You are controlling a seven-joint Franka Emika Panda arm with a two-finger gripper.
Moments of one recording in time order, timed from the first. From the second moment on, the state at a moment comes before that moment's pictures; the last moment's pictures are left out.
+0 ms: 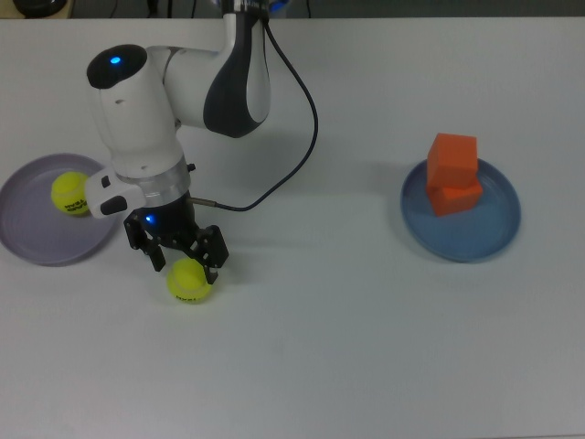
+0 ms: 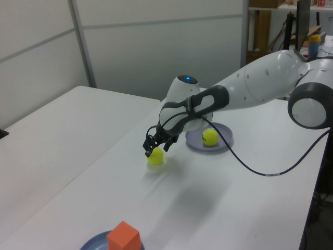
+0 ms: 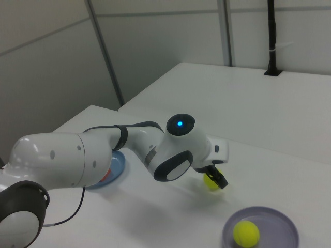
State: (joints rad) arm 0.23 0.57 -0.14 -1.65 0.41 2.59 -0.03
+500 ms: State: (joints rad) arm 0.23 0.62 -0.11 -1.64 0.41 2.70 -0.03
